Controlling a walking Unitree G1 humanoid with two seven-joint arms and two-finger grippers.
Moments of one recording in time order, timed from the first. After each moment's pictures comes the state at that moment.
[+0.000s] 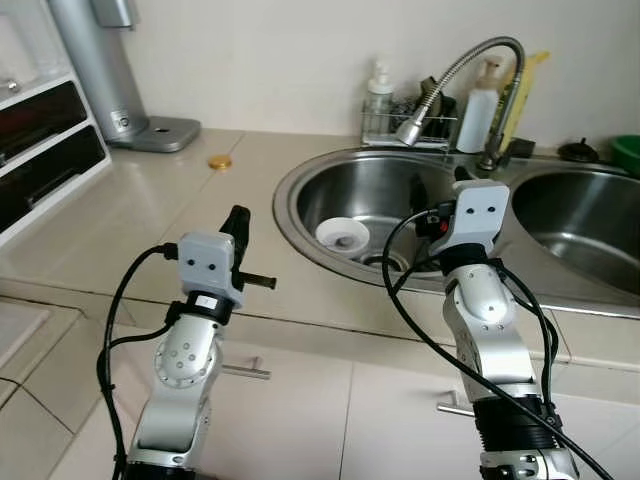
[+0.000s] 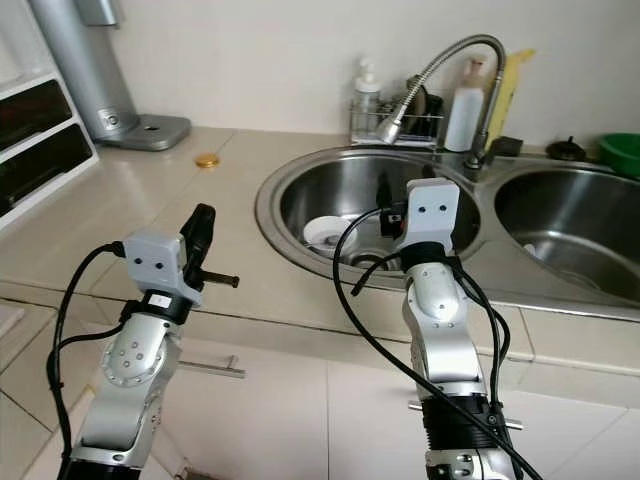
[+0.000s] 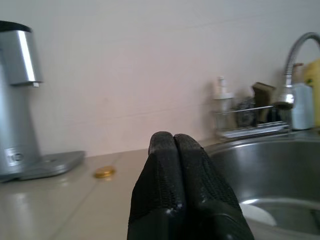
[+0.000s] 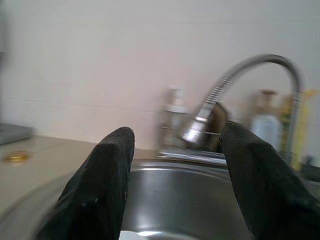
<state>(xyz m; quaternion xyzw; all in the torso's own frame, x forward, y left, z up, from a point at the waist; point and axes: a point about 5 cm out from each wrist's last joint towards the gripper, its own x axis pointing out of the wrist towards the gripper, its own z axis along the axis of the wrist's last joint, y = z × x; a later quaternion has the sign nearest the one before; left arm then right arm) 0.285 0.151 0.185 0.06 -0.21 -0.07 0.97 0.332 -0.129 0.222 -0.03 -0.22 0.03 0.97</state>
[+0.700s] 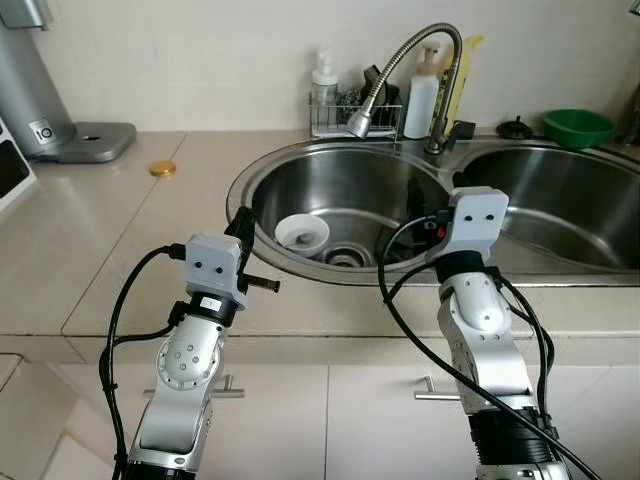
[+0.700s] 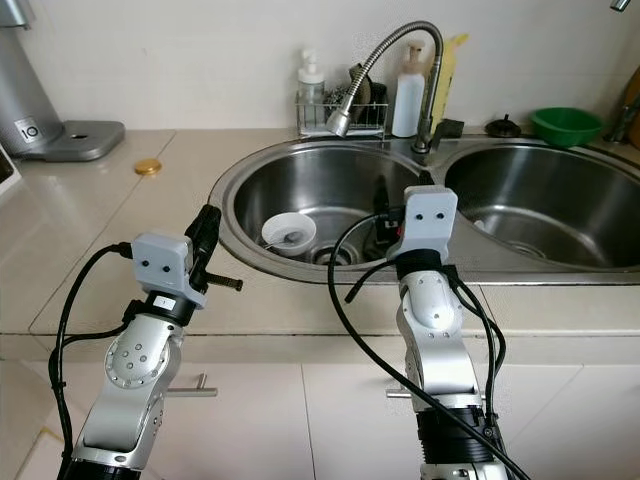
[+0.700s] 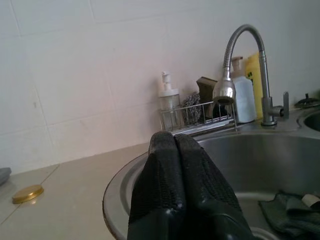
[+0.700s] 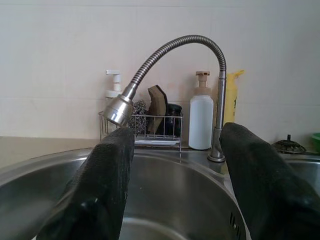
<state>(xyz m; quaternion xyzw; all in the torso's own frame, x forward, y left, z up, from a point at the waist) 0.285 0.141 0.185 0.08 -0.22 -0.09 0.97 0.324 -0.135 0.218 -0.02 -0.22 0.01 0.97</state>
